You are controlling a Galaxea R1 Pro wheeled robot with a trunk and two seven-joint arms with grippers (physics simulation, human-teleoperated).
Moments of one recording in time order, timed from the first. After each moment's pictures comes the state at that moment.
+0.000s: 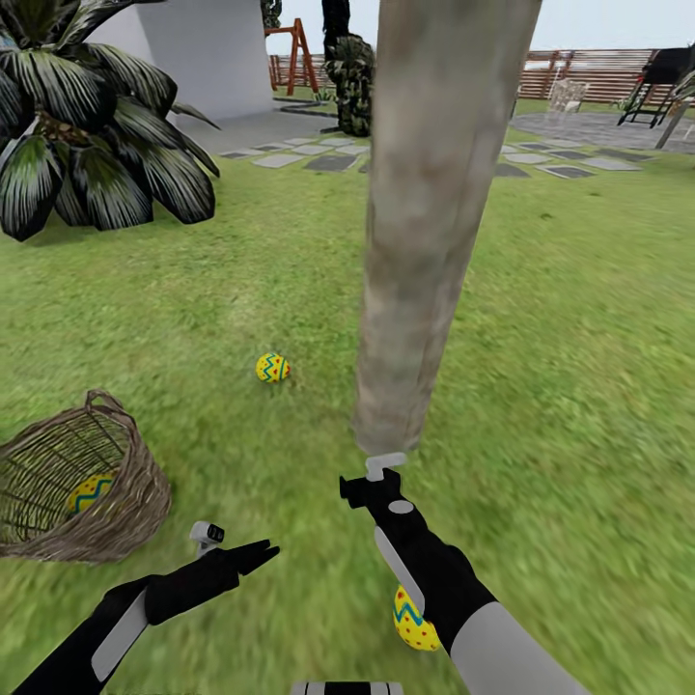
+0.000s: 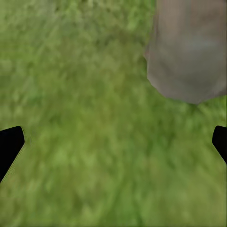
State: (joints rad) left arm -0.42 0.26 -0.19 -0.77 0.76 0.59 -1.34; right arm -0.63 0.17 0.43 -0.88 -0.19 0.31 -0.21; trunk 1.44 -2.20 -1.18
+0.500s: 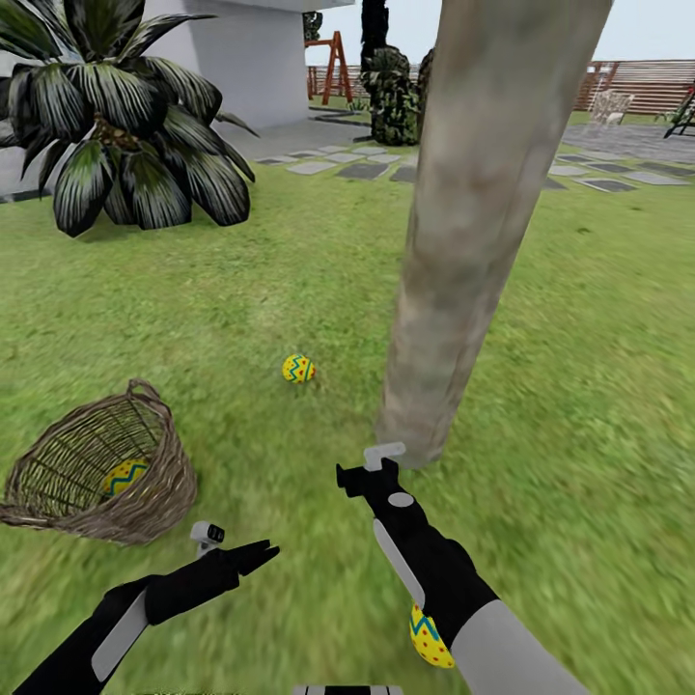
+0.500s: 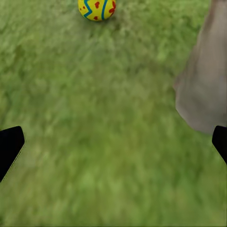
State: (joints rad) left arm -0.42 0.26 -0.19 -0.77 0.76 0.59 -1.33; right arm -0.63 0.17 0.44 -0.95 -0.19 0.32 -0.21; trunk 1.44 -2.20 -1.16
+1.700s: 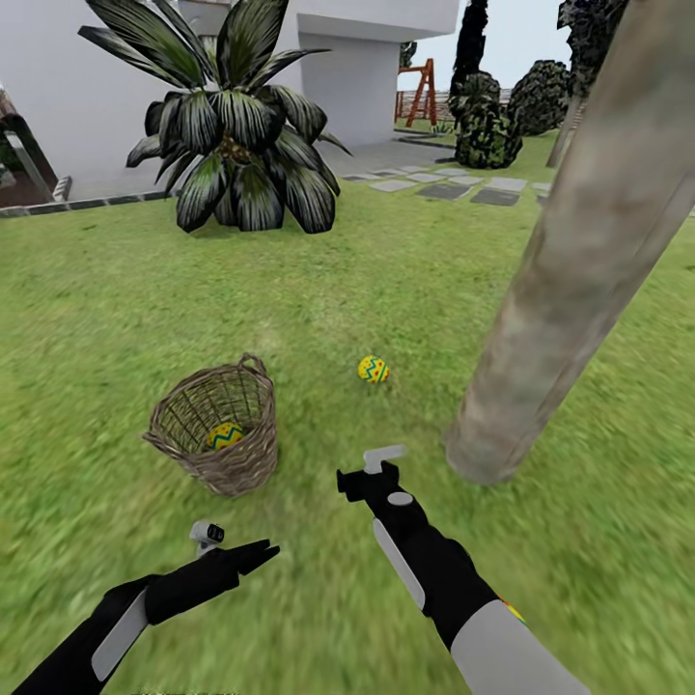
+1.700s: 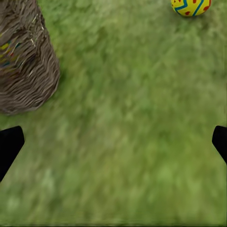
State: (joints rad) left arm -0.42 0.26 -0.19 -0.77 0.76 0.59 -1.34; right arm -0.63 0.17 0.43 -0.95 -0.19 0.38 -0.21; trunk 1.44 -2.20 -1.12
